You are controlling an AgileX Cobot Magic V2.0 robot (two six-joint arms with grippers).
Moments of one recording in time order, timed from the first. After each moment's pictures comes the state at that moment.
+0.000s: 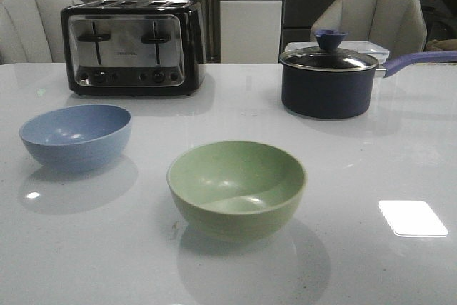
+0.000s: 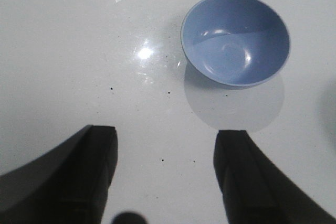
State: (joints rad) left arm -0.08 1.01 -0.83 -0.02 0.73 0.02; right arm 0.49 0.85 -0.80 0.19 0.73 -0.18
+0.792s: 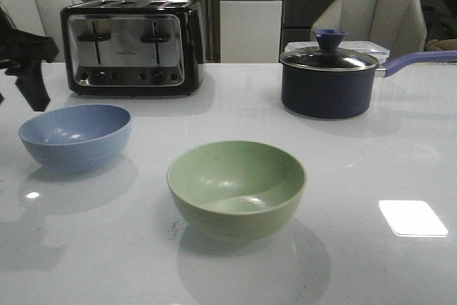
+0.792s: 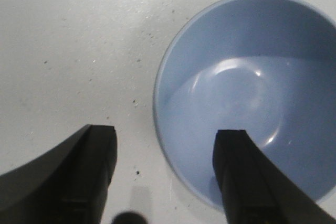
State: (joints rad) left arm -0.14 1.76 -1.24 -0.06 0.68 0.02; right arm 0.49 0.85 -0.80 0.19 0.73 -0.18
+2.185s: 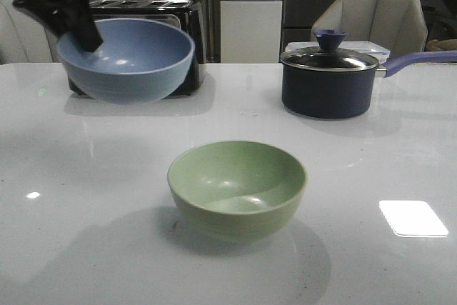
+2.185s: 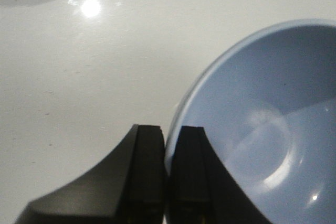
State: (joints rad) left arm -0.39 1.67 -1.44 -0.07 0.90 0.09; right arm 0.49 0.85 -0.80 0.19 0.73 -0.18
